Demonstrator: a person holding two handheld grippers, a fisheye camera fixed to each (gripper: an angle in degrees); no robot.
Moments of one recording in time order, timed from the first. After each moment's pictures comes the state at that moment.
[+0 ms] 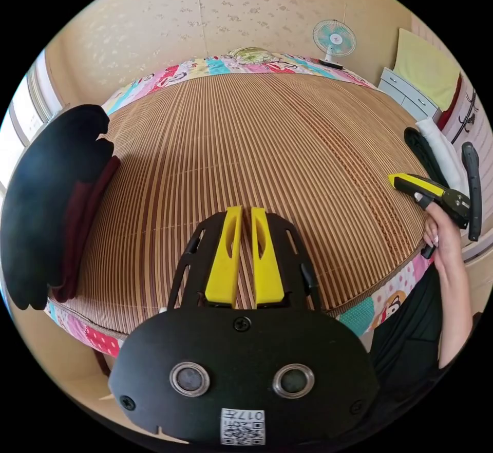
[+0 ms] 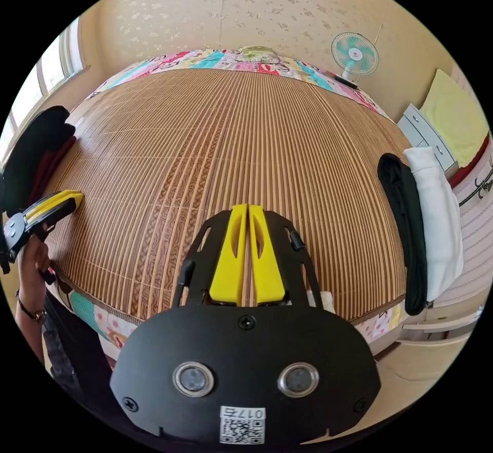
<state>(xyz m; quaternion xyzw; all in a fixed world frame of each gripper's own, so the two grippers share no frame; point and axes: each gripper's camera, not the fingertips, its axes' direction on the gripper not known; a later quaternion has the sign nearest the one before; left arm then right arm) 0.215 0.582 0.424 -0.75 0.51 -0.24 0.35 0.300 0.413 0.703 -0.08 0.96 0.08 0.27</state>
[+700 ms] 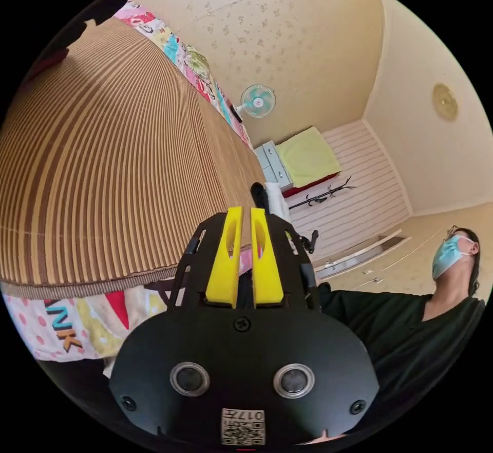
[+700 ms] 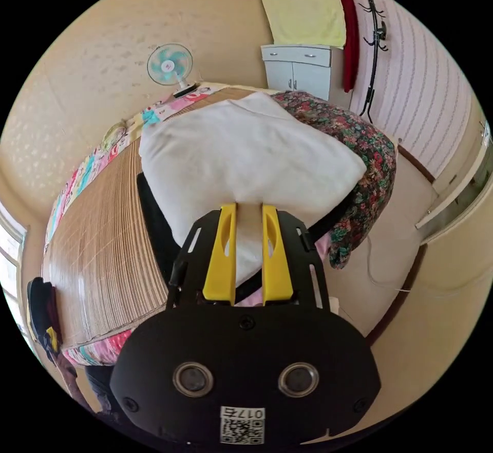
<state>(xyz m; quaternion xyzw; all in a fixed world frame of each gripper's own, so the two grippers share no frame) 0.083 0.703 0.425 -0.54 0.44 -0.72 0.03 -0.101 0.414 0.572 0.26 0.94 0.10 0.19</state>
